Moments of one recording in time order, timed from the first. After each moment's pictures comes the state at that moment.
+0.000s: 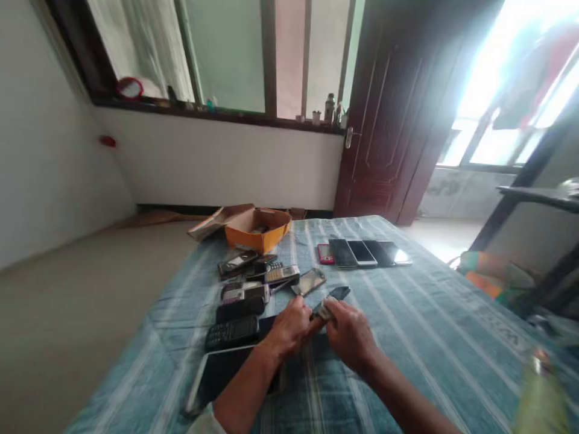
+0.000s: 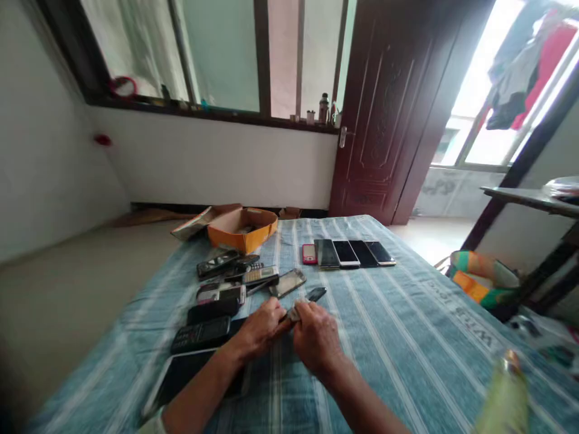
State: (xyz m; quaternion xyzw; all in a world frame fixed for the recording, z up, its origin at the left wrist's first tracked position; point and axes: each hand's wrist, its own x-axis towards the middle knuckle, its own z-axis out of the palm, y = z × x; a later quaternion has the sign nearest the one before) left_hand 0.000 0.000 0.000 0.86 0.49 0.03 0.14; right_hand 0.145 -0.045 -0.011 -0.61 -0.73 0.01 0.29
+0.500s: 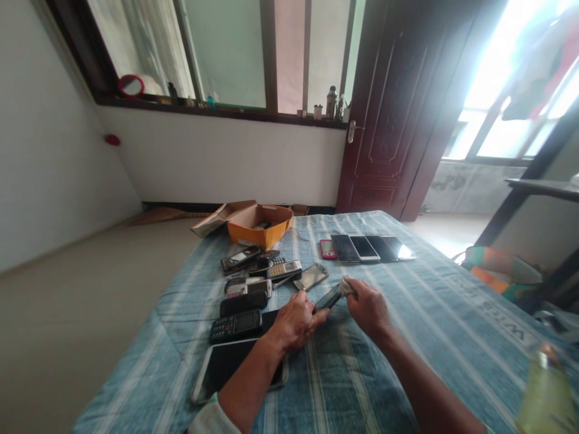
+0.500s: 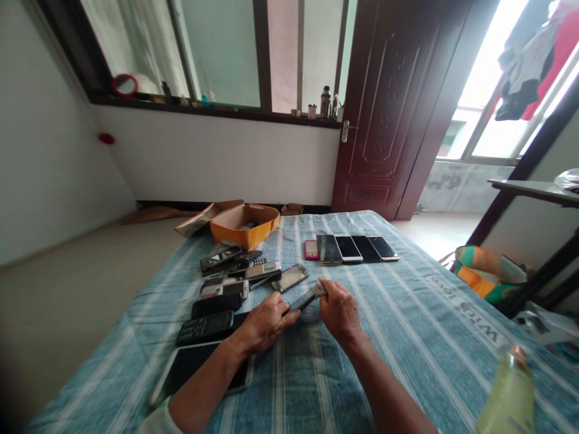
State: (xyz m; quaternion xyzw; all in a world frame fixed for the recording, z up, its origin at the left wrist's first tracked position) left_hand 0.000 -0.002 0.001 0.86 0.49 0.06 0.15; right_hand 0.190 -0.014 -0.026 -0.65 -0.66 0.02 0.37
